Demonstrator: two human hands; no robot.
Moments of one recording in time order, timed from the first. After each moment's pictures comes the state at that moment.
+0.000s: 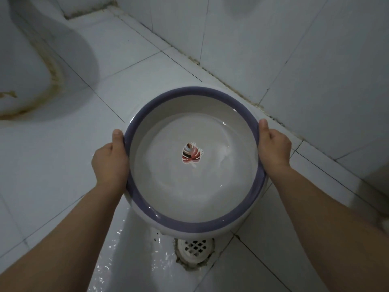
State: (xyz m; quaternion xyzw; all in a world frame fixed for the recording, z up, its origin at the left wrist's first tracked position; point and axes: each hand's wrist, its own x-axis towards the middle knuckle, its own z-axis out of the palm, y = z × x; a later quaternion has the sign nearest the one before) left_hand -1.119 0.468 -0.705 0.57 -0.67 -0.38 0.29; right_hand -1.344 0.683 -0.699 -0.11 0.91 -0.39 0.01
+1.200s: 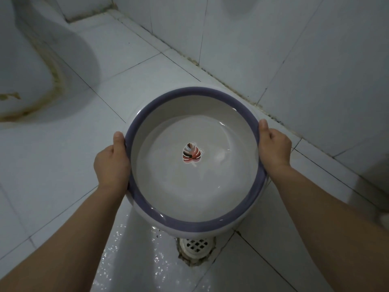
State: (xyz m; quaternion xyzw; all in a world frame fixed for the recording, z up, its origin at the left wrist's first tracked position) left_hand -1.110 0.473 -0.710 0.57 -0.65 -0.41 0.30; right_hand -1.339 0.689 -0.698 -0.12 0.92 -0.38 -0.01
